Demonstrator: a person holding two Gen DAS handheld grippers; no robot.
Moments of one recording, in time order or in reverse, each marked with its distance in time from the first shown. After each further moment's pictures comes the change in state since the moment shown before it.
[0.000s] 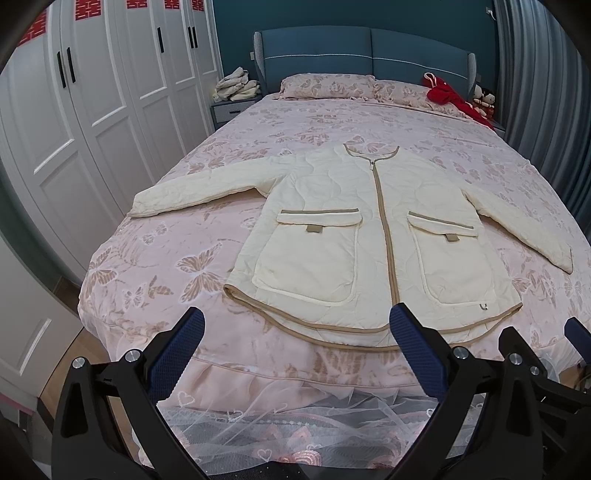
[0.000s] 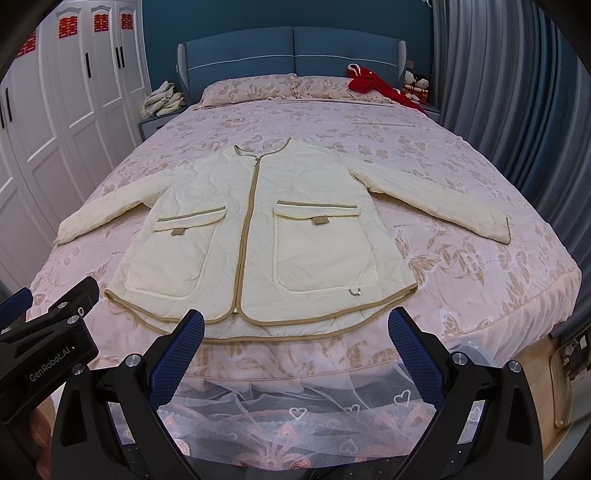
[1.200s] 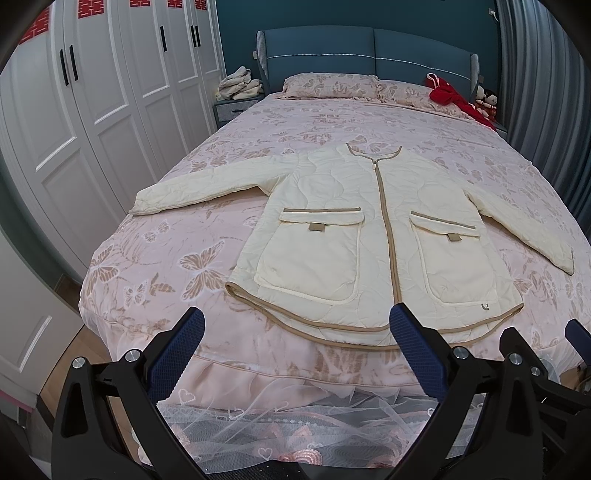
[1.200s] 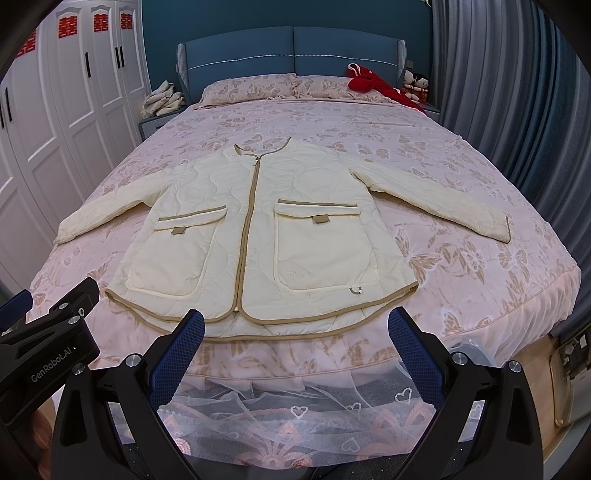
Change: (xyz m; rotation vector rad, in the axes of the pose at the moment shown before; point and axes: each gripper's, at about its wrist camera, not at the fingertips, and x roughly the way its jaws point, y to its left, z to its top) left arm -0.002 0.000 -0.001 0.002 -0.002 0.001; right arm -0.001 0.001 -0.001 -0.001 -0.003 -0.002
